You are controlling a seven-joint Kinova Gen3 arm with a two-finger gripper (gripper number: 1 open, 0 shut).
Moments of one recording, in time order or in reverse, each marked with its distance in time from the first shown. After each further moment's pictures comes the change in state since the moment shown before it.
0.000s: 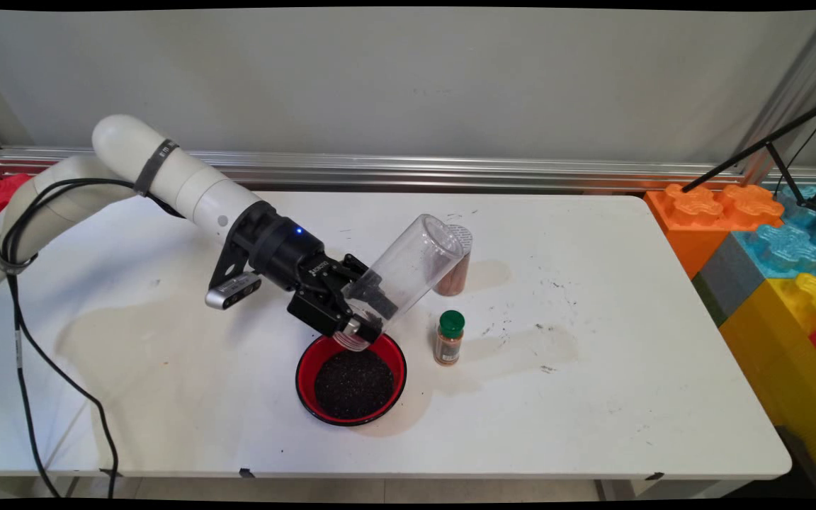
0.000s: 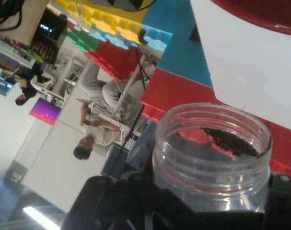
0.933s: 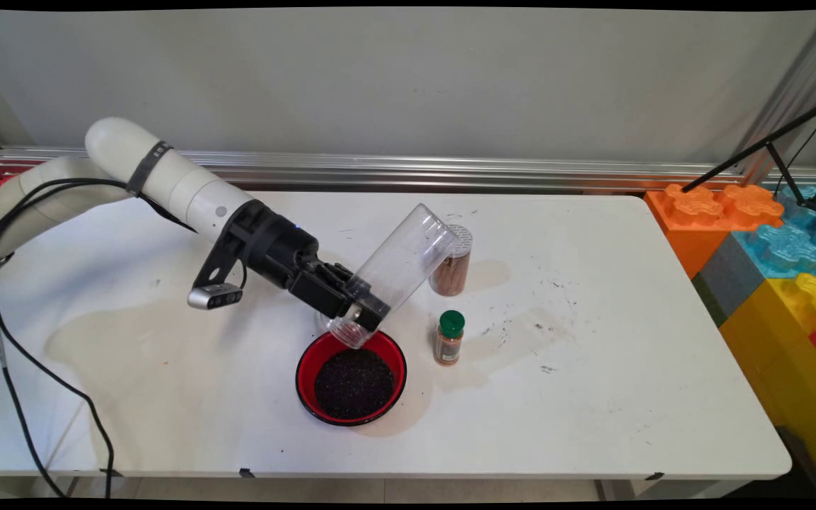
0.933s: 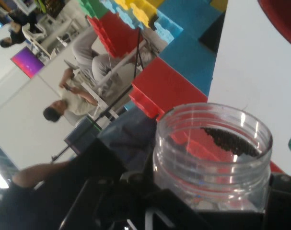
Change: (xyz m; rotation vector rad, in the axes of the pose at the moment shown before) arm 0.006 -0.002 -0.007 0.008 -0.040 -0.332
